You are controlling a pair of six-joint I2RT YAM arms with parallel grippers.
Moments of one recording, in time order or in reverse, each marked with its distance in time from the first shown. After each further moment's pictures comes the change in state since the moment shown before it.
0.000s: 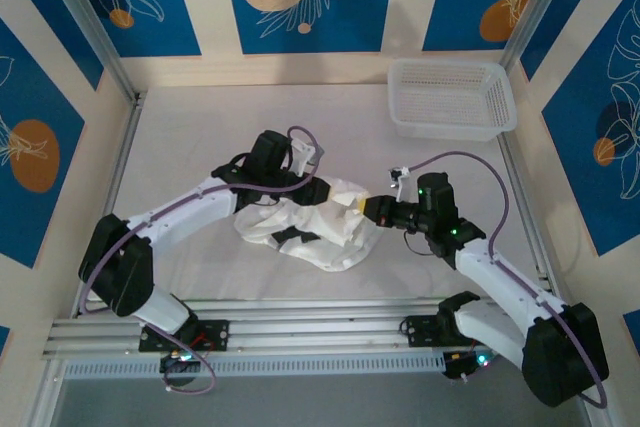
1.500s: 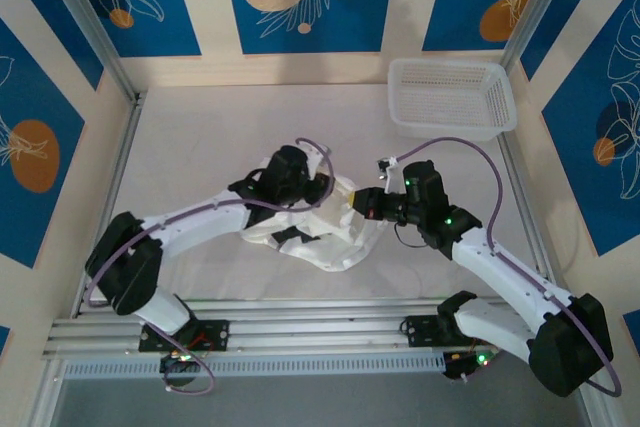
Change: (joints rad) left arm -0.109 0.006 -0.082 0.281 -0.396 -0.002; right arm 0.114 0.048 0.155 -0.149 0.129 0.021
